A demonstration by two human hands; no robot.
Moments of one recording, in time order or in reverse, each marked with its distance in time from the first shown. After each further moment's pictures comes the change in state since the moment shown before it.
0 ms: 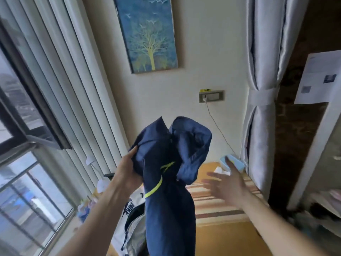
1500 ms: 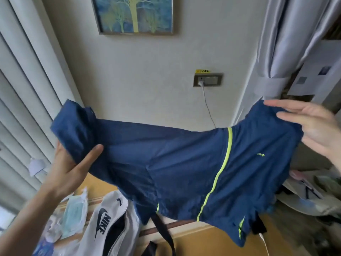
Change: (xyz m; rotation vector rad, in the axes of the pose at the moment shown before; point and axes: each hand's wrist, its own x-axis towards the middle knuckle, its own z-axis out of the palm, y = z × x) left_hand 0.159 0.091 -0.111 1.117 -0.002 0.619; right_hand 0.008 -0.194 0.015 -0.630 0.308 -0.732
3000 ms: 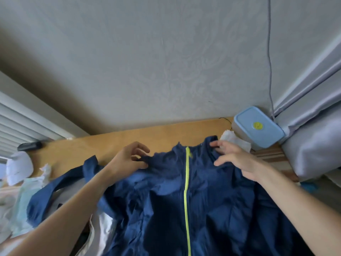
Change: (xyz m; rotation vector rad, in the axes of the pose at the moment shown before) left_hand 0.123 -0.225 0.386 -0.075 -0.670 -0.575; right_hand 0.208 0.468 0.130 0.161 -0.541 0.837
